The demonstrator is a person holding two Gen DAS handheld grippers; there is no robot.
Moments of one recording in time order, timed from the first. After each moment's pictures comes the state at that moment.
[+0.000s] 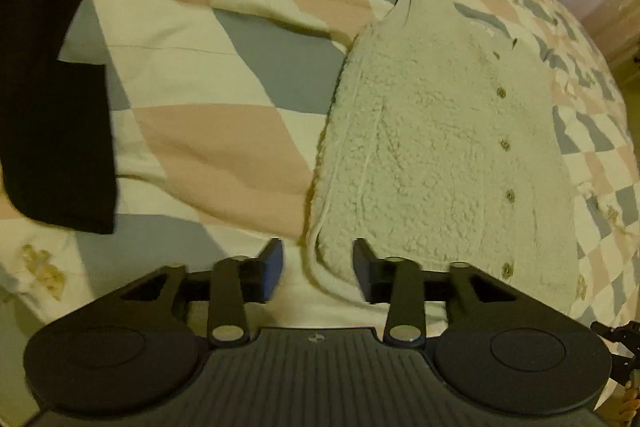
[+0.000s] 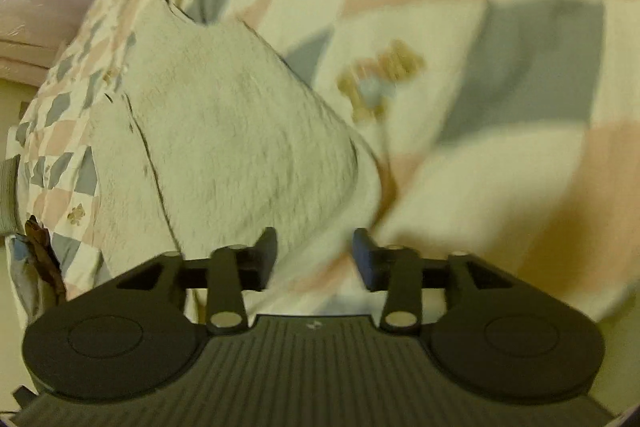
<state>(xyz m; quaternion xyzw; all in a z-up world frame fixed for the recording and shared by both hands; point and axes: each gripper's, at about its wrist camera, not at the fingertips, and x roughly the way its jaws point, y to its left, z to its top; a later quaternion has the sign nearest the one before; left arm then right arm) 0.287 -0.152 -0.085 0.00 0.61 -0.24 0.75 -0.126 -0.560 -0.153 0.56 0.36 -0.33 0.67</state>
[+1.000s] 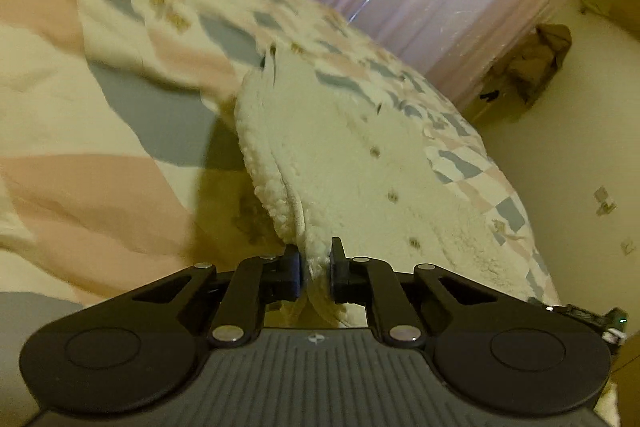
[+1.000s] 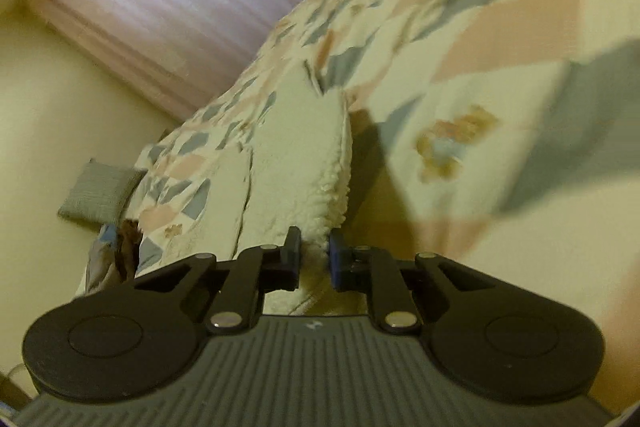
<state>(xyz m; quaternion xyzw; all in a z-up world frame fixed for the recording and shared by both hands) 0.238 -0.111 -0.142 -0.10 0.44 -0.46 0.76 -0.188 -0.522 -0.191 0.51 0.15 -0.24 0.82</state>
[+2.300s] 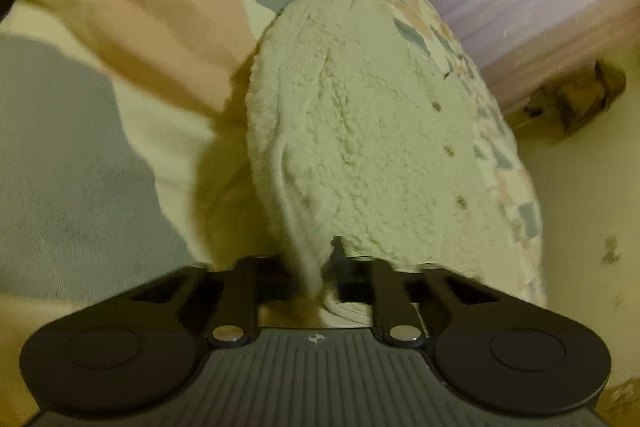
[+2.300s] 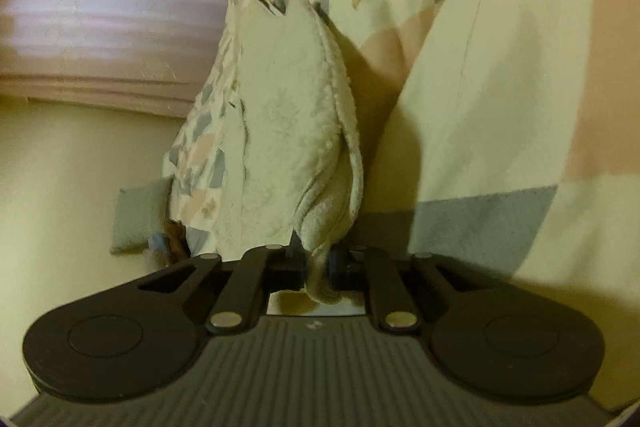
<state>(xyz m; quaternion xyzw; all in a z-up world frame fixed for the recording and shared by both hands) 0.200 -0.098 -0.218 -0.19 0.55 -0.38 0.72 -0.211 -0.492 -0.248 0.67 0.12 -0.15 0.71</state>
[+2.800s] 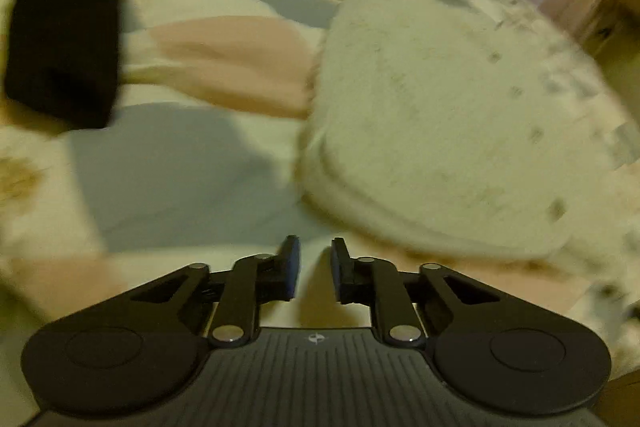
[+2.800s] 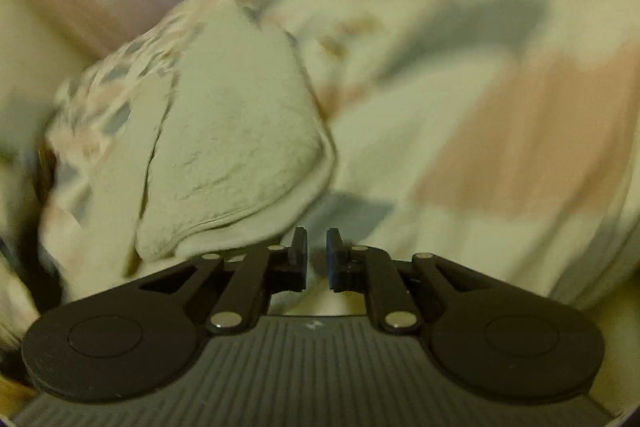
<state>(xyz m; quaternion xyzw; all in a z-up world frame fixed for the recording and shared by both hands) 0.141 -0.081 -0.181 0.05 0.50 -0.28 0.82 -0.244 -0.421 -0.168 0.37 0.28 -0.32 0.82</state>
